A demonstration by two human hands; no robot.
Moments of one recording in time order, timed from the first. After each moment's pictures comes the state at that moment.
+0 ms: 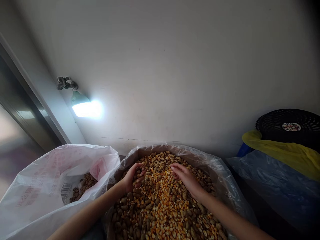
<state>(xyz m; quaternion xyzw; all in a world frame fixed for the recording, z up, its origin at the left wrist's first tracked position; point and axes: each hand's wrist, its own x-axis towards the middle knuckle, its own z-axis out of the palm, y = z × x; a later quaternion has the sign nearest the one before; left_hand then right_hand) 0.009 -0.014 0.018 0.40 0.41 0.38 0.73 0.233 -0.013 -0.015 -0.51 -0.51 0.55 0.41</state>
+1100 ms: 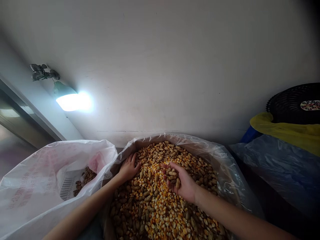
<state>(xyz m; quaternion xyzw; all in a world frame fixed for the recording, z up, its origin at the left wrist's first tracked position) -0.025 0.033 -0.058 0.62 0.60 0.38 0.34 0.210 -0.033 -0.011 -0.39 -0.08 0.82 0.41</state>
